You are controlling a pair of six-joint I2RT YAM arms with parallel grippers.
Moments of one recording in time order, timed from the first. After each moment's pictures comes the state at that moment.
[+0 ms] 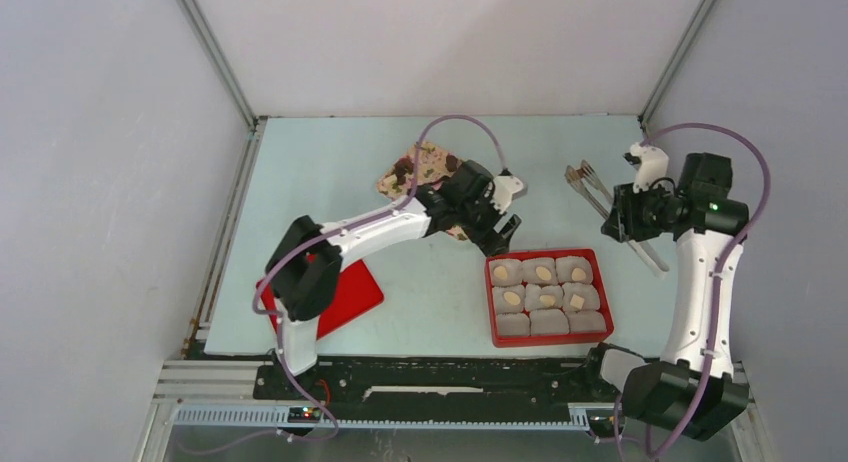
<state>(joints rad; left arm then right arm) -0.86 1.87 1.48 -0.38 0.28 -0.01 -0.29 1.15 1.28 -1.13 -0.51 -0.42</state>
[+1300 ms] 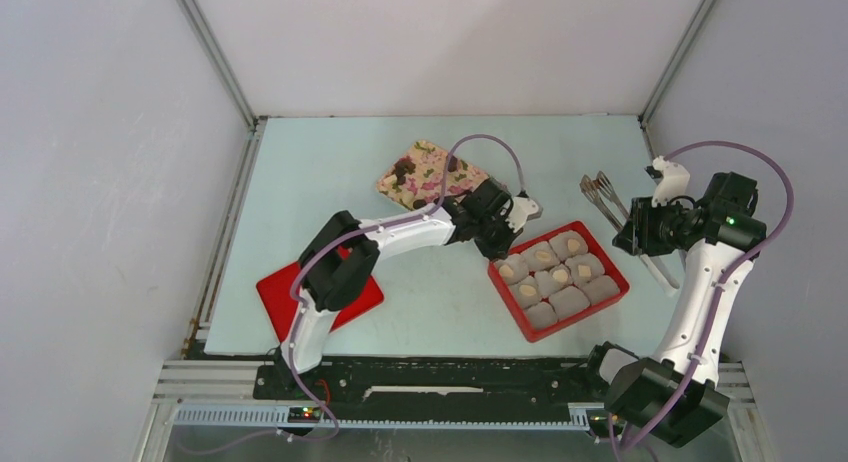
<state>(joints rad) -0.92 2.11 1.61 -0.39 0.32 0.10 -0.52 1.09 1.22 -1.20 -0.62 -0.51</state>
